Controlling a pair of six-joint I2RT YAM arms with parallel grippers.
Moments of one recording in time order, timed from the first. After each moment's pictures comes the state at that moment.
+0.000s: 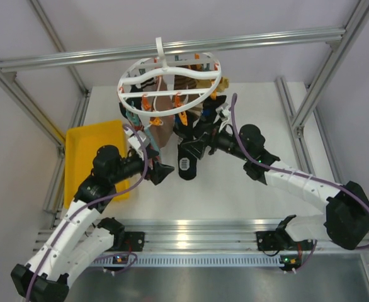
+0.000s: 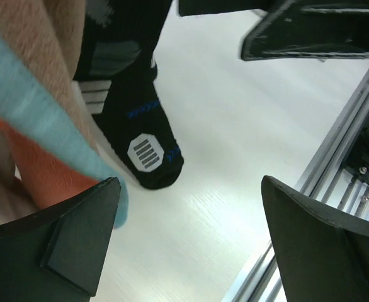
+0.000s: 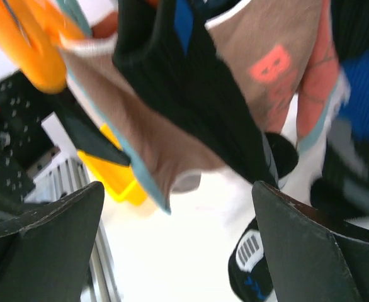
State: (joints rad) left arm -0.43 0.70 0.67 -0.18 0.51 -0.09; right arm 0.70 1.30 0.82 0.51 -0.35 0.43
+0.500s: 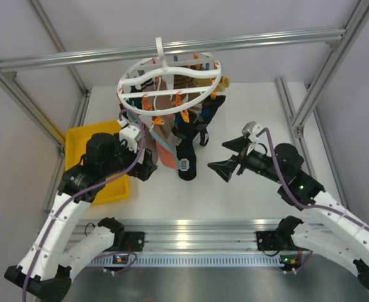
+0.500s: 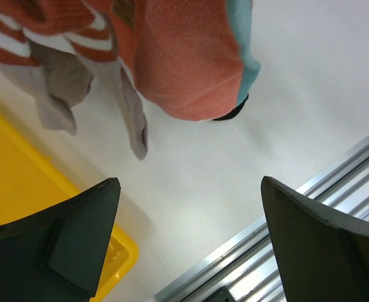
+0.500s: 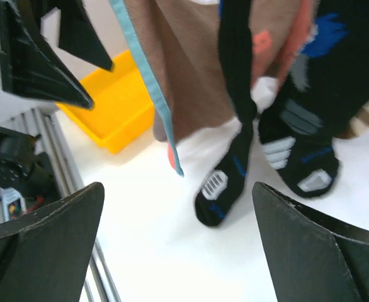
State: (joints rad) left arm -0.40 0.81 1.03 -0.78 0.24 -0.01; right arm 0.73 0.80 0.73 0.03 -0.30 0.15
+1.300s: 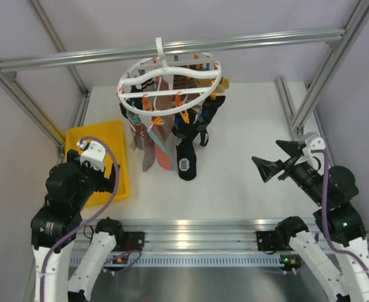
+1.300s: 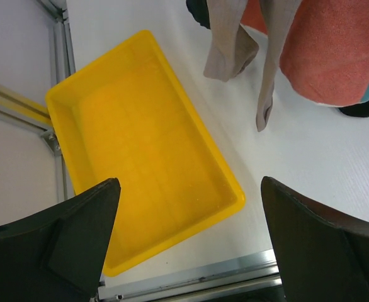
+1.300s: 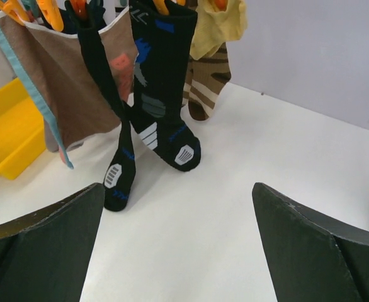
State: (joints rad) left arm -0.16 0.52 1.12 -1.03 -0.02 0.25; right arm 0.34 0.39 0.82 -0.40 -0.26 0.01
